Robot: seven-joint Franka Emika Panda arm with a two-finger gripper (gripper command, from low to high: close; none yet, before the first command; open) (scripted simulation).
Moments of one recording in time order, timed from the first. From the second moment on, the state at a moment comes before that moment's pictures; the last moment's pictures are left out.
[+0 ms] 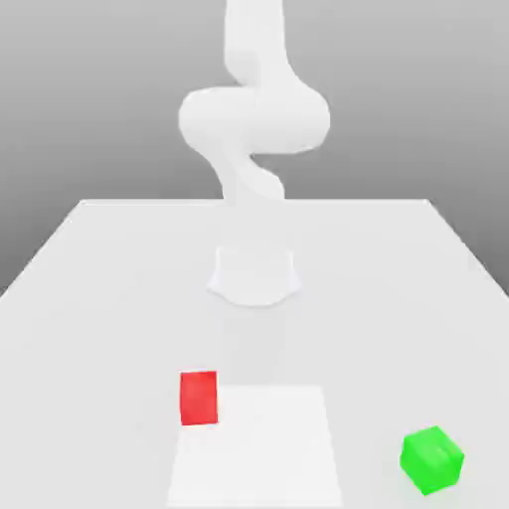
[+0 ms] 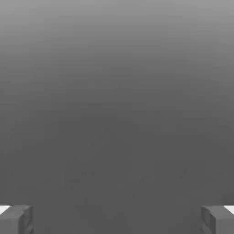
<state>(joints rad) 0.01 -0.73 -0.04 -2.36 0.01 2.35 0.76</state>
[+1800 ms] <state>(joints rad) 0.26 0.09 0.02 -2.54 -0.04 2.64 0.40</state>
